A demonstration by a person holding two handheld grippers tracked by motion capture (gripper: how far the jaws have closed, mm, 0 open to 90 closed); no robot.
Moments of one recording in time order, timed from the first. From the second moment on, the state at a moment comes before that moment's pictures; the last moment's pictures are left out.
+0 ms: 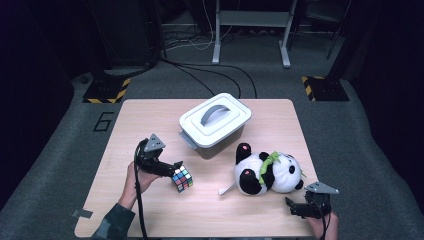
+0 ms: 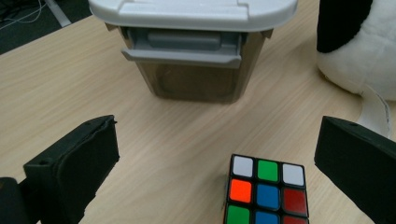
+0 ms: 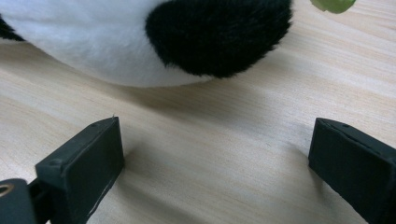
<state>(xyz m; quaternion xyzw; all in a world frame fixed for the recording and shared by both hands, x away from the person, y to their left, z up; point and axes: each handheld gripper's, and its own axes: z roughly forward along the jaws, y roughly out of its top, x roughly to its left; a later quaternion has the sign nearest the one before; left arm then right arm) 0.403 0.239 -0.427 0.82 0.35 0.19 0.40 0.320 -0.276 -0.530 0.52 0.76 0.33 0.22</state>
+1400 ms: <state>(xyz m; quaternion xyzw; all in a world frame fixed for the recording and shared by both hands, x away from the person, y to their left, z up) 0.379 0.223 -0.508 0.84 0.34 0.17 0.40 0.320 -0.276 -0.530 0.52 0.76 0.33 0.22</state>
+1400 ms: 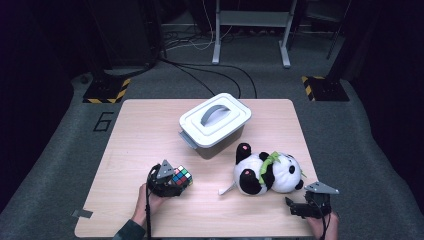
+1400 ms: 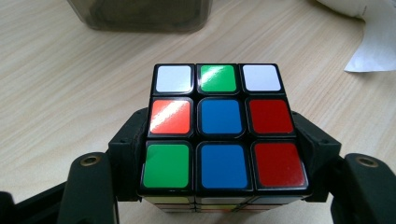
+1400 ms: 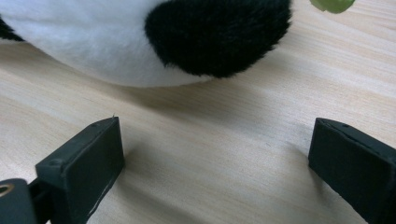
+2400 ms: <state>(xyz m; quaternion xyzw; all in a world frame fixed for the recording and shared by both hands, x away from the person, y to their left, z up) 0.390 0.307 -0.488 0.77 0.45 0.22 0.39 0.320 -0.276 -0.530 0.52 0.76 0.33 0.22</state>
